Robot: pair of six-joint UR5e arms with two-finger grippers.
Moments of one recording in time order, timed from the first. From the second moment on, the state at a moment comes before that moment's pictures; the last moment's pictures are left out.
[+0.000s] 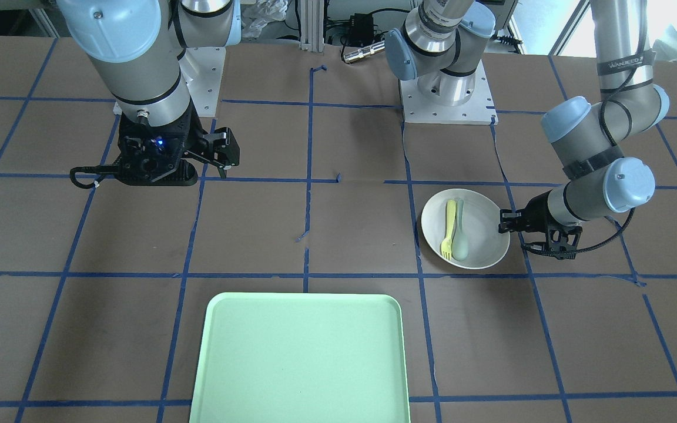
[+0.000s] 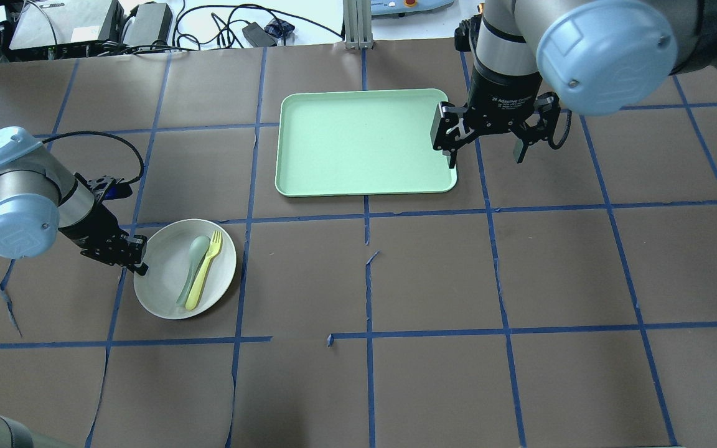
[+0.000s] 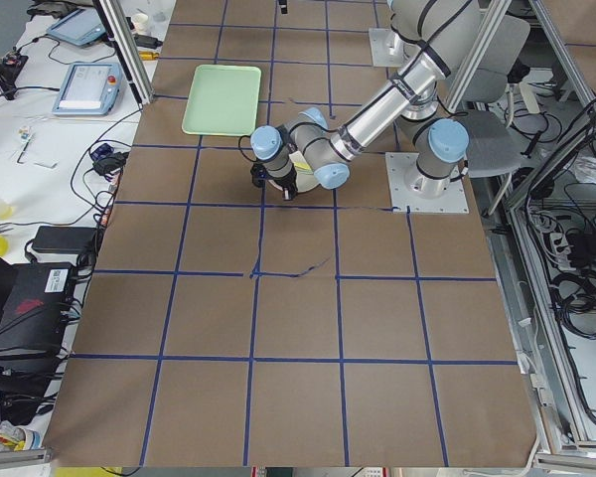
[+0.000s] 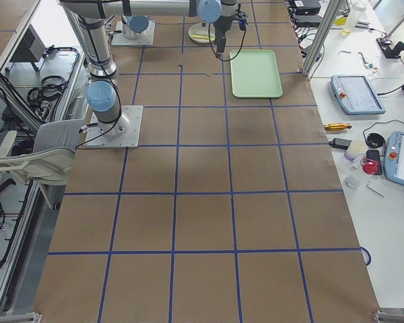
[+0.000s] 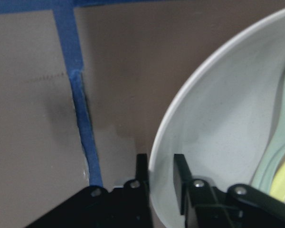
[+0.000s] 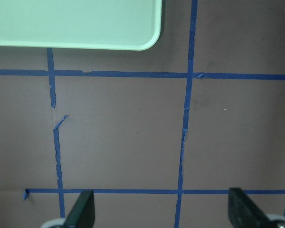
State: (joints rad) left arm -1.11 -1.88 -2.01 -1.12 1.53 0.52; right arm 1.71 -1.43 1.52 -1.55 -1.58 0.11
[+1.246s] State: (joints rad) left arm -1.28 -1.92 -1.67 -1.33 1.18 0.14; right arm 1.71 -1.43 1.52 -1.55 -1.58 0.11
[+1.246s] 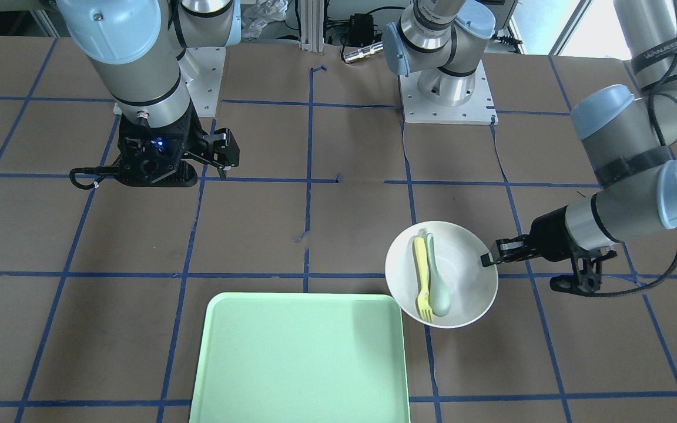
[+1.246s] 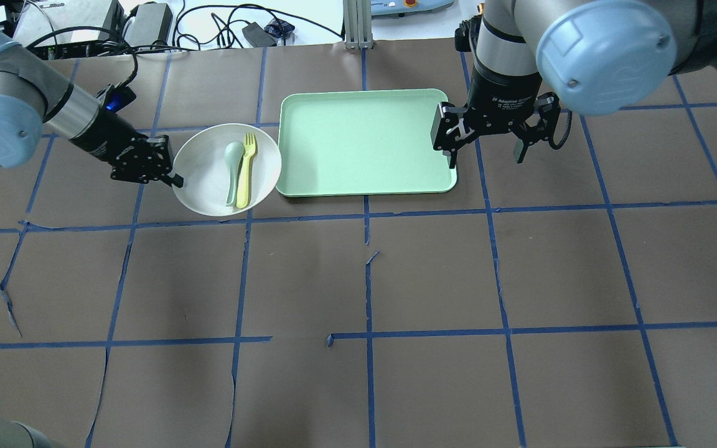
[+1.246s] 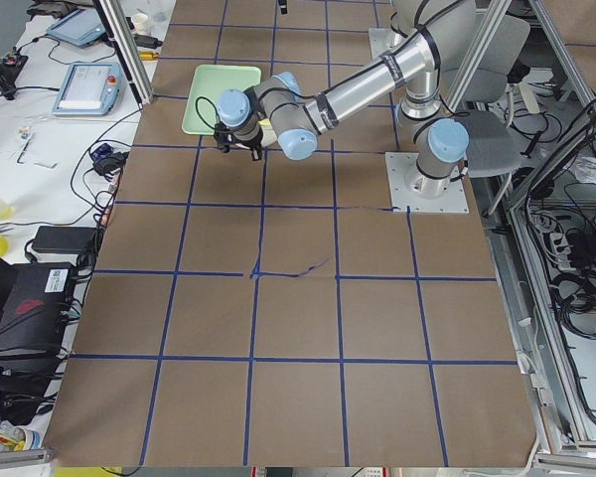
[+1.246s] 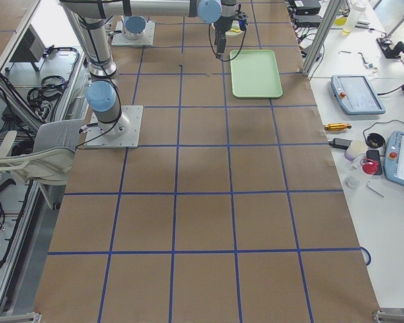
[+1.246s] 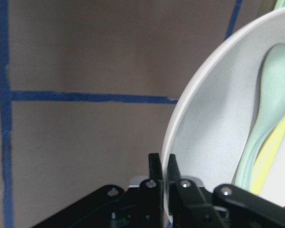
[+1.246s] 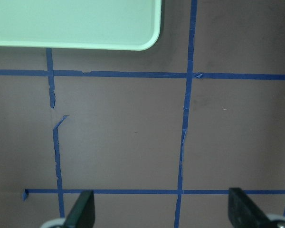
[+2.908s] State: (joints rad) left arm -1.62 -2.32 -1.38 -1.01 1.08 -0.13; right arm 1.71 -1.43 1.52 -1.55 -1.58 0.11
